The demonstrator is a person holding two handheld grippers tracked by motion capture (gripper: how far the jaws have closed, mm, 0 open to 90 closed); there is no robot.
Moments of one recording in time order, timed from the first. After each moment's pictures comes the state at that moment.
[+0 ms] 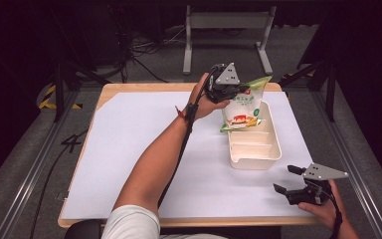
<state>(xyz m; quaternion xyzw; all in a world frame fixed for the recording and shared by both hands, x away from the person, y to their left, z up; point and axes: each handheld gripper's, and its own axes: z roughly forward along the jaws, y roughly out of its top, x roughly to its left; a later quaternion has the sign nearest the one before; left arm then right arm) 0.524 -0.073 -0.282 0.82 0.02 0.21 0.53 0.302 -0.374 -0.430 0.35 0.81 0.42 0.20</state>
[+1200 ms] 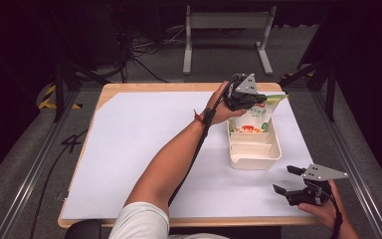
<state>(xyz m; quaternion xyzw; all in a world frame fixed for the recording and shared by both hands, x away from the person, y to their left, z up) 0.524 -0.121 -0.311 0.84 -0.02 0.16 0.52 0.301 -0.373 -0.430 0.34 0.81 0.42 0.20</state>
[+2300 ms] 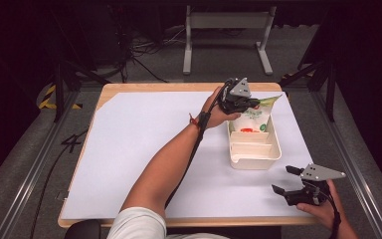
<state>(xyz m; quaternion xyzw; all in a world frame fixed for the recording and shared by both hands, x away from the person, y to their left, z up) 0.528 -0.112 -0.327 0.85 0.01 0.14 0.51 0.302 -0.369 -0.431 0.34 0.82 0.41 0.20</state>
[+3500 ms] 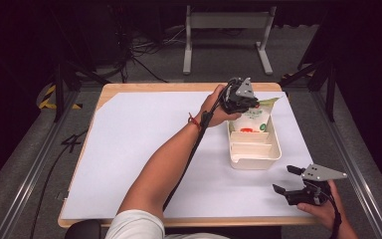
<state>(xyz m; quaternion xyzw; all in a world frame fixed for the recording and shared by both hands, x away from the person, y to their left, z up) 0.518 -0.113 -0.313 0.87 0.01 0.18 0.46 0.301 -0.371 -0.430 0.35 0.81 0.42 0.21</state>
